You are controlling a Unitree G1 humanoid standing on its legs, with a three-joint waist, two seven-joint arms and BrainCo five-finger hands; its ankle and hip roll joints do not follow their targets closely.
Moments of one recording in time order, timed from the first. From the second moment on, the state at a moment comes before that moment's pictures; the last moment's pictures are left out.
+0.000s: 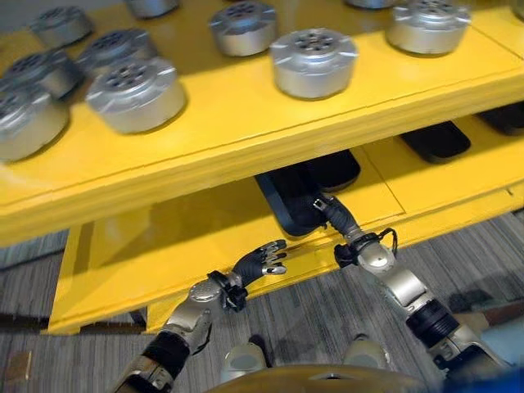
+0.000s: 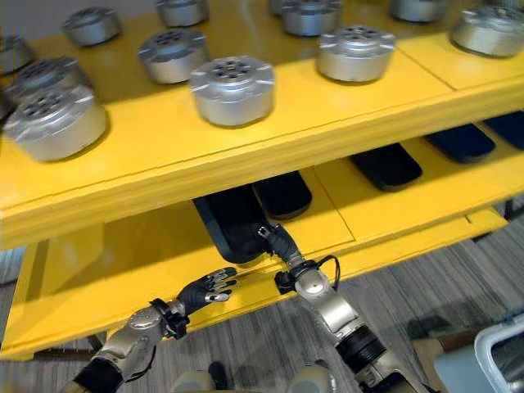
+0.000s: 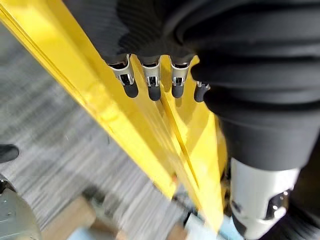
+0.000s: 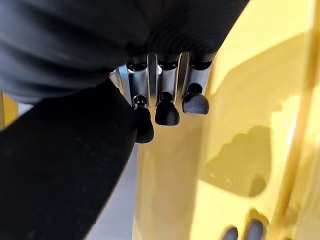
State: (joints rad) left arm -0.02 0.38 -0.43 0.38 -0.53 0.03 -0.41; right arm -0.26 -0.35 0.52 0.15 0.29 0.10 -0.13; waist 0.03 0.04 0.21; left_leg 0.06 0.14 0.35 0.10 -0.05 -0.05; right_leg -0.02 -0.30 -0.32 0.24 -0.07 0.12
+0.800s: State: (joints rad) left arm 0.00 0.36 -0.43 0.40 -0.54 -0.01 -0.40; right arm -0.30 -0.24 0.52 0.25 0.28 0.15 -0.29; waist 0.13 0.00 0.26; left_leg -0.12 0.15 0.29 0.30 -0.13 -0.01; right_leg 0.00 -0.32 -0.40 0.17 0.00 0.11
